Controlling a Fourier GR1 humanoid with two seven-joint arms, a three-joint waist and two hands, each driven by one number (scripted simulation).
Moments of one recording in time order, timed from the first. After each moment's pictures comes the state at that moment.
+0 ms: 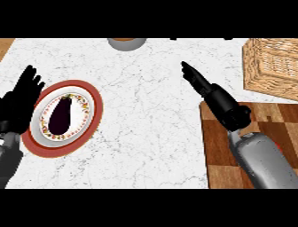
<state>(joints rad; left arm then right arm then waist) -0.25 0.48 -0.09 -1.37 0.44 0.30 0.16 -0.42 -0.23 0.30 -1.45 -0.13 0.10 0.01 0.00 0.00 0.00</state>
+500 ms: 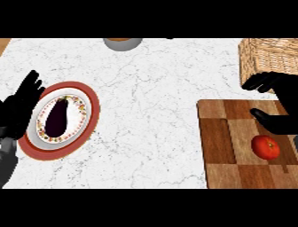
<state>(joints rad) -0.22 0.52 -0.12 -1.37 0.39 0.23 0.15 -0.34 -0.46 0.01 -1.45 -0.30 0.43 -0.41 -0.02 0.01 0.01</state>
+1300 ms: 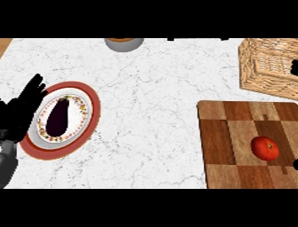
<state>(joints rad) -0.21 0.51 -0.11 -1.35 0.35 0.16 0.15 -0.16 -0.69 -0.12 -1.82 -0.21 0.39 -0.10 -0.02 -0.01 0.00</state>
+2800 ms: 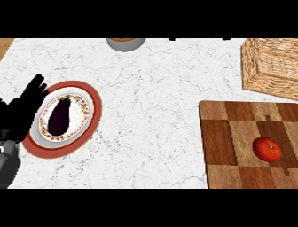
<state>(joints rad) -0.20 0.46 -0.05 -1.37 0.29 0.12 0.17 -0.07 -1.00 -0.48 -1.45 -0.15 0.93 -0.16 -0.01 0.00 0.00</state>
